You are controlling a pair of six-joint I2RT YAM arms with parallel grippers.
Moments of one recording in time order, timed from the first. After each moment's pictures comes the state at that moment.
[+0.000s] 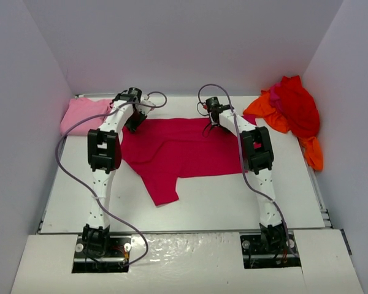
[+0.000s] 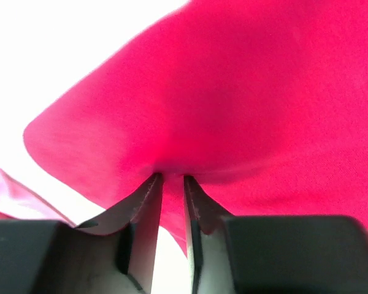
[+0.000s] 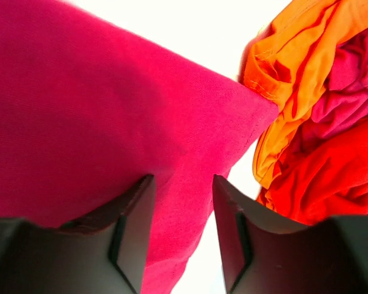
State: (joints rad) left arm -0.16 2.49 2.29 -1.04 -0.05 0.48; right arm 0.33 2.48 2.01 -0.64 0.71 -0.47
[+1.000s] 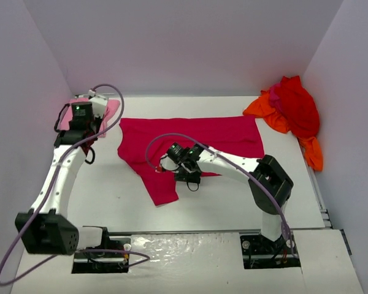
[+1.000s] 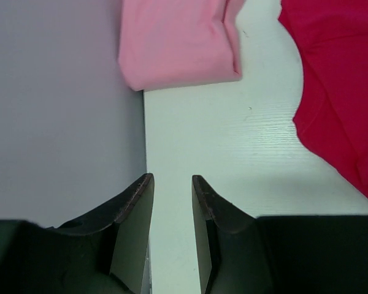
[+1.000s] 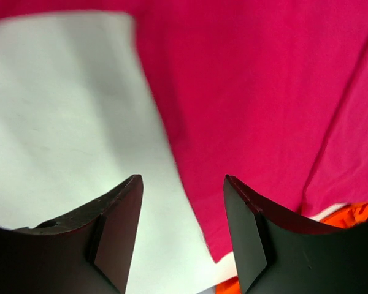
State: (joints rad) left arm -0.05 1.33 1.27 -0.59 -0.28 0.38; right arm 0.90 1.84 1.33 -0.78 0.25 -0.57
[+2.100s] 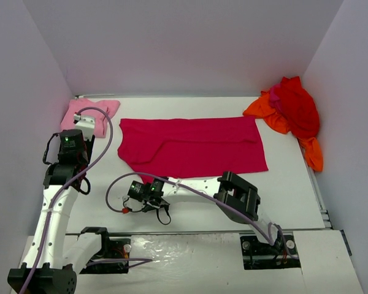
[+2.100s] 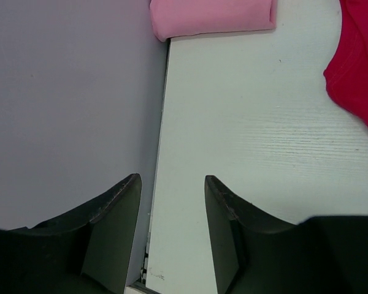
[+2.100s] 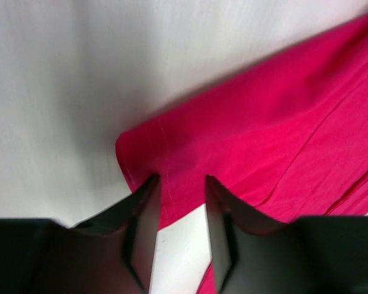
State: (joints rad) left arm -0.01 0.91 1.00 -0.64 -0.39 0.32; right arm 1.28 2.10 1.55 -0.73 0.27 -0.58
